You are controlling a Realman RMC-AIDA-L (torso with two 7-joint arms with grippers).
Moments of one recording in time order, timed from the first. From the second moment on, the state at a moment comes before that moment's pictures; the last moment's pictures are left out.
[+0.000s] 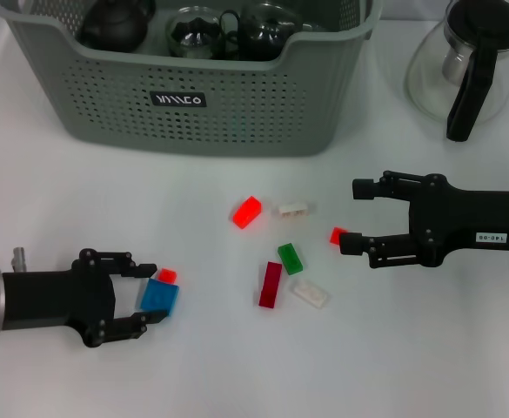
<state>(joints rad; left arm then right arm) -0.32 -2.17 0.49 0.76 2.39 1.60 -0.86 0.50 2.07 -0.94 -0.61 -1.85 -1.60 1.38</state>
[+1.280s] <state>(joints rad) -0.32 -2.17 0.50 0.75 2.38 1.61 -0.84 0.50 2.07 -0.94 -0.61 -1.85 -1.60 1.38</state>
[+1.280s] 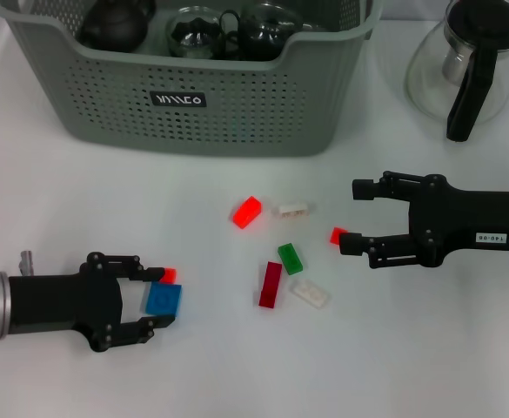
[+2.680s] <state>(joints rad) -0.30 -2.17 0.50 0.74 2.38 1.62 -0.84 0.49 2.07 -0.94 -0.61 -1.85 -1.60 1.38</state>
